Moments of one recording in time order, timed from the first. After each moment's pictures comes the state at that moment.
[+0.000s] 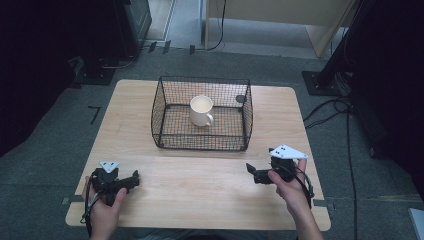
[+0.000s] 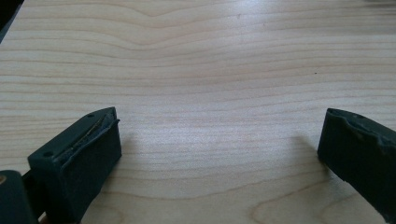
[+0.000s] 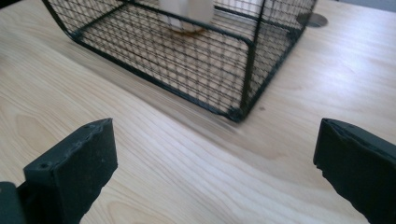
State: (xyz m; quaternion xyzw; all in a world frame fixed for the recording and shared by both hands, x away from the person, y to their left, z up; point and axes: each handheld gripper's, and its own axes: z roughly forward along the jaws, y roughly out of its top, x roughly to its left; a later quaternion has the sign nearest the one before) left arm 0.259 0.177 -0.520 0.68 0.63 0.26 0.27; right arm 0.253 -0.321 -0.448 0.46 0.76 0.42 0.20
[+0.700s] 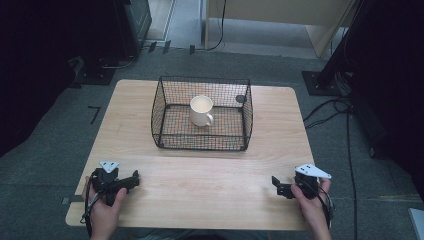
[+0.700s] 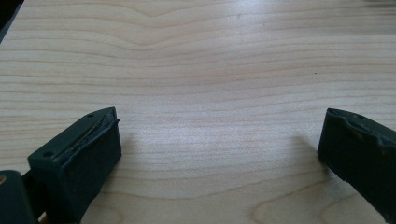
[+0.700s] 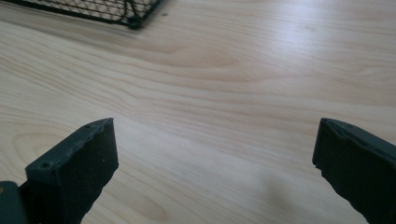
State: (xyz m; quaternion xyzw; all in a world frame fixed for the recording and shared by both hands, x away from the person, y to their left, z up) left arm 0.259 0.177 -0.519 0.68 0.63 0.26 0.26; right arm 0.220 -0.394 -0.504 0.55 0.72 0.37 0.22
